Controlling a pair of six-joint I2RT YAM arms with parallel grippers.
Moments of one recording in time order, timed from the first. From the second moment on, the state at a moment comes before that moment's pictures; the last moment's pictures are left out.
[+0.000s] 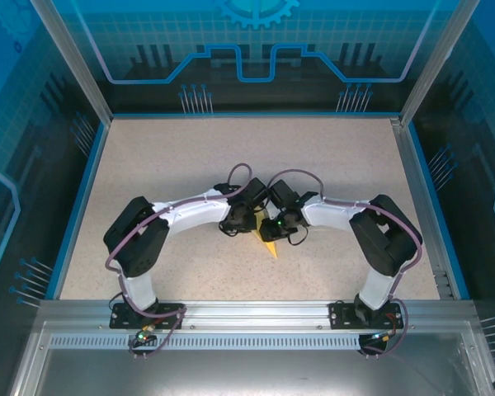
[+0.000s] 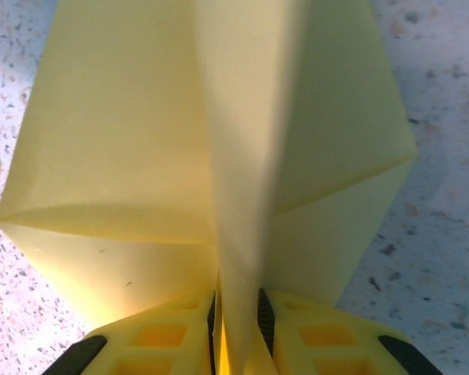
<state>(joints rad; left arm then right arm) -0.77 1.80 1.22 -0.77 -0.11 -0.90 0.68 1.76 0.97 -0.45 -0.29 0.33</state>
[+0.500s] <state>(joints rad) -0.66 1.48 1.00 -0.68 -0.22 -0.99 0.72 1.76 1.17 -0.67 -0.02 0.41</state>
